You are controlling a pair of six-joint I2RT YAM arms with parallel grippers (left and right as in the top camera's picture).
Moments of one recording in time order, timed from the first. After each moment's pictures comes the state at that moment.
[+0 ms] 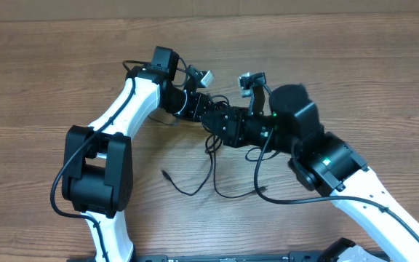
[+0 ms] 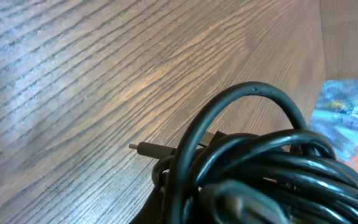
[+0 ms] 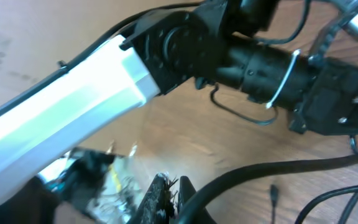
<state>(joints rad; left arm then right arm) -0.25 2.03 1.49 -0.81 0.83 0.10 0.60 1.24 1.10 -0.27 -0.53 0.80</state>
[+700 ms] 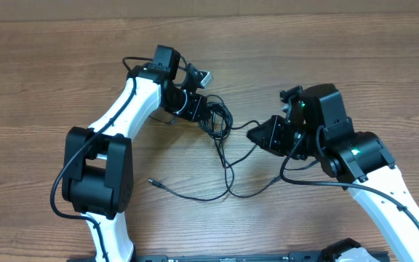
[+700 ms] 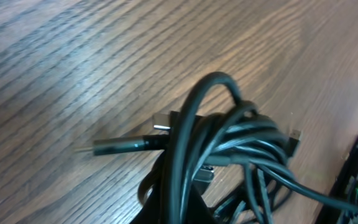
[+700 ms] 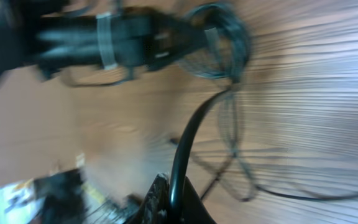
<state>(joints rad) -0.25 2.02 1.49 -0.81 0.66 0.15 0.39 1.21 1.10 -0.78 -0.49 0.74</state>
